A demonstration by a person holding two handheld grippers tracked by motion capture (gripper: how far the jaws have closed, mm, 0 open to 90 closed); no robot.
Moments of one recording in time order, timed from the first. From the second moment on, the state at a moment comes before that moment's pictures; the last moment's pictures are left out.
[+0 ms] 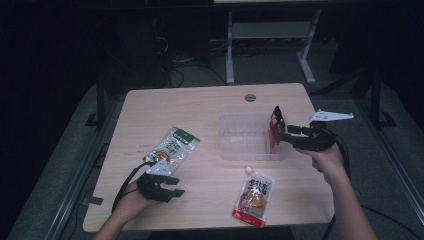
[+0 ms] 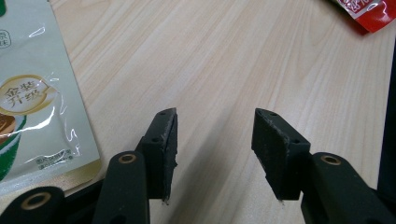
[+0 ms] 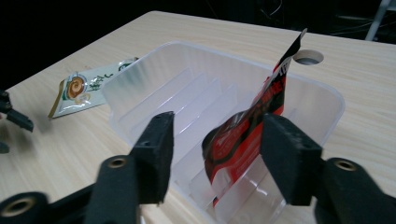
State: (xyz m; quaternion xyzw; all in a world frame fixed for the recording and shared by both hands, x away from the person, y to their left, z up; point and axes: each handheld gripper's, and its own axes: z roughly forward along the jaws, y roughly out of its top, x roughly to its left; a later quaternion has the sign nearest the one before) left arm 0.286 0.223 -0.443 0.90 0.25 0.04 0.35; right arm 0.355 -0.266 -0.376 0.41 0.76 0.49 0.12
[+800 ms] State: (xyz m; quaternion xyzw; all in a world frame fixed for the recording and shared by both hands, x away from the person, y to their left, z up) left arm 0.285 0.223 -0.444 0.90 0.25 0.04 0.34; right arm 0.290 -0.255 -0.400 0.38 0.81 0.43 0.11
